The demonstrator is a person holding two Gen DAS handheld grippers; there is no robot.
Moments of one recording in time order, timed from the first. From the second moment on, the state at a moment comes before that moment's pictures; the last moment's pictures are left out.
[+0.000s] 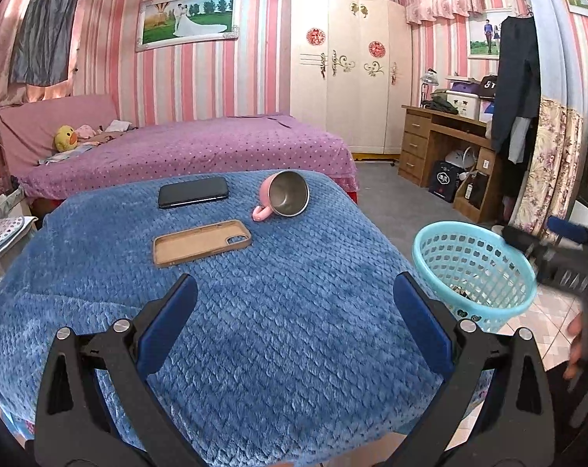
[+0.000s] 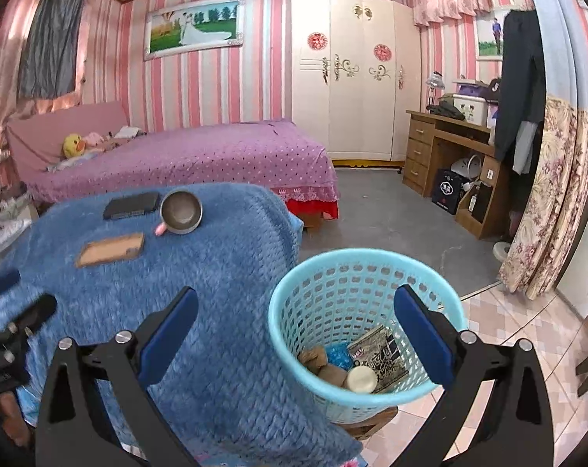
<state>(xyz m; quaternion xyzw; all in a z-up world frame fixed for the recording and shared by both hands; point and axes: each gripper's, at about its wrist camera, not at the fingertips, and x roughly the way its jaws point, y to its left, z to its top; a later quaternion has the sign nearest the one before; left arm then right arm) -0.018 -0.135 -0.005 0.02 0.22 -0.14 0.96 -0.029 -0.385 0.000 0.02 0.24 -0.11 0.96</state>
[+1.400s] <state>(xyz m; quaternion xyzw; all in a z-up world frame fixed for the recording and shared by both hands) 0.007 -0.125 -0.036 0.01 0.21 -0.14 0.97 -0.021 -0.354 -0.024 -0.02 0.23 -0.10 0.97</state>
